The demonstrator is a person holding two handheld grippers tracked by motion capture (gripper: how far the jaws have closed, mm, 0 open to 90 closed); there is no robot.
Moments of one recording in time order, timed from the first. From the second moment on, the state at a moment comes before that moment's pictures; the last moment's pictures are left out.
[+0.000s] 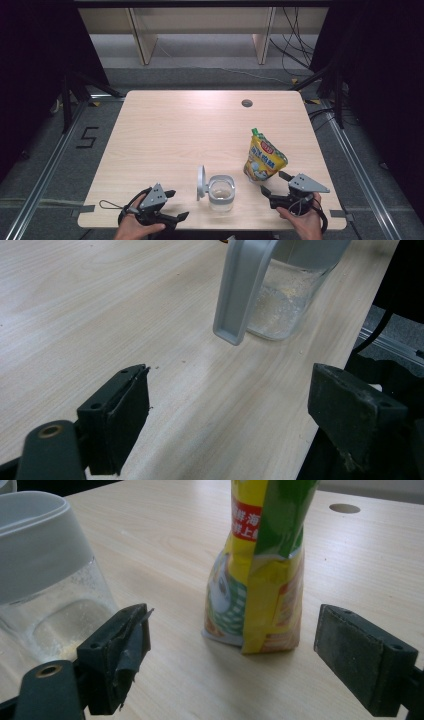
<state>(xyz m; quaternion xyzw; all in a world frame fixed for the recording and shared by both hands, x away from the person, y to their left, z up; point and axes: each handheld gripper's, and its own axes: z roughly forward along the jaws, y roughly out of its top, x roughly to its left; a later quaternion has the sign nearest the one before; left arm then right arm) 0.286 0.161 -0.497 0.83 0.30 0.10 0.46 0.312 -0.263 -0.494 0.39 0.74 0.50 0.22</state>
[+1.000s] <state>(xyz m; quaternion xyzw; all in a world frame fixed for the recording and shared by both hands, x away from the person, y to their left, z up) 0.288 0.160 -0.499 0.84 0.28 0.10 0.46 0.356 -0.241 -0.511 0.37 0.71 0.52 0.30</state>
